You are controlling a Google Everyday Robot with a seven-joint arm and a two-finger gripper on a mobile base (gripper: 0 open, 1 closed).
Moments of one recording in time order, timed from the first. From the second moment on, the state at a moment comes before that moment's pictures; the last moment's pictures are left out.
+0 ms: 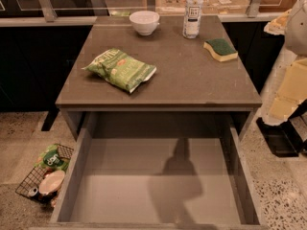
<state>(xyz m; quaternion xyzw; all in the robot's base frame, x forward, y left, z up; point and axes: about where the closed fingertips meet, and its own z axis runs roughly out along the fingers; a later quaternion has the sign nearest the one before) 0.438 -0.211 0.995 -0.60 0.77 -0.06 0.19</state>
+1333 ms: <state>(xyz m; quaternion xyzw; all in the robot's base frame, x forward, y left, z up) 0.545 -0.268 0.991 -0.51 0.76 -0.02 0.40</state>
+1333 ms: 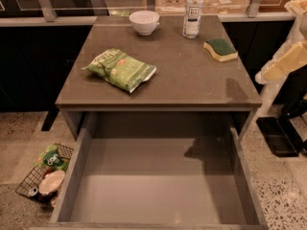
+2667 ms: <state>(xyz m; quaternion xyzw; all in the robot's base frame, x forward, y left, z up) 0.655 -0.273 0.993 -0.37 0.71 0.04 0.60</state>
